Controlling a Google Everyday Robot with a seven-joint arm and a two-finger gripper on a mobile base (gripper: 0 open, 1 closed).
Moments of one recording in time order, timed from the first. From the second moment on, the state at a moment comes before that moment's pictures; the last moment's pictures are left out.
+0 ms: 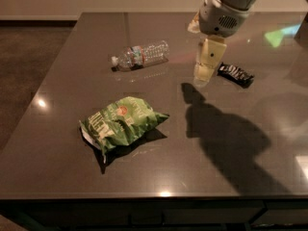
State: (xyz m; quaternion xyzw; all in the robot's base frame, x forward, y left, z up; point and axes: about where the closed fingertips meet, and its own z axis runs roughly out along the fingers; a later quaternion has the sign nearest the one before) arm 0.570 -0.108 0.957 -0.69 0.70 0.03 0.18
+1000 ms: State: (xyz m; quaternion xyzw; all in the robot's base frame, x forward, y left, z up) arm 0.665 -0.041 0.921 -0.75 0.64 -0.01 0.18
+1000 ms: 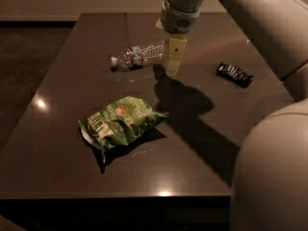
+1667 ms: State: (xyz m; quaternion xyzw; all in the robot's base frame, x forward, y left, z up) arm 0.703 -0.013 0.904 -0.79 0.60 -0.04 0.15
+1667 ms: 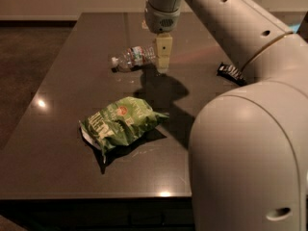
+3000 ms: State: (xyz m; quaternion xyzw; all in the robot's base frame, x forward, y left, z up) arm 0.732 0.025 0.862 -0.83 0.56 -0.07 0.06
